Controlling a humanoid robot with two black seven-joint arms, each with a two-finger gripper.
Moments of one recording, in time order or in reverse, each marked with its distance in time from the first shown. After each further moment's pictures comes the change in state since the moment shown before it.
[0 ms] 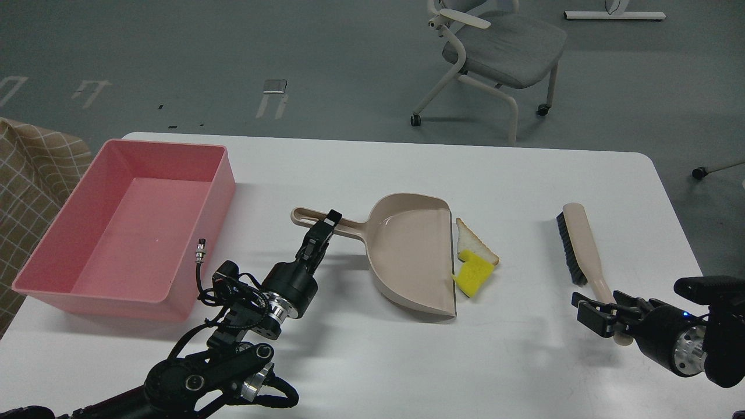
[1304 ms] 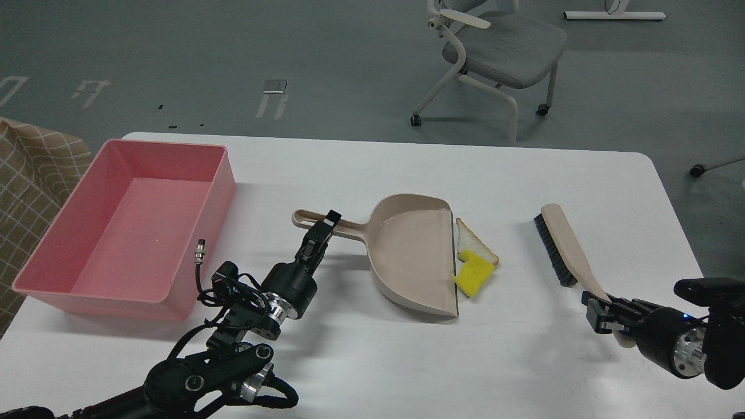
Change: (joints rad) left arm 0.001 -0.003 0.001 0.002 -0.002 0.000 0.001; right arm -0.005 0.006 0.004 0.001 0.000 0.000 -0.002
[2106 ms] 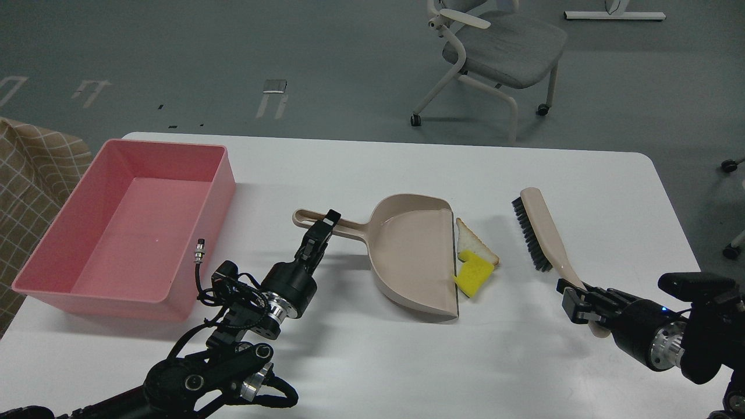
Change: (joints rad) left arm -0.001 0.001 -0.002 0.000 0.000 0.000 0.001; right arm 0.000 0.089 0.010 0.069 0.000 0.000 -0.011
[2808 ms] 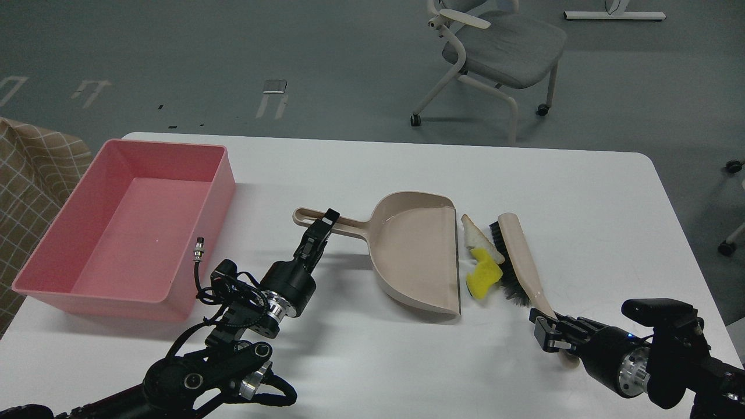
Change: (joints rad) left arm -0.005 0.005 0.002 0.003 0.000 0.000 0.000; right arm -0.027 0.043 -0.116 0.000 0.000 0.000 -0.063
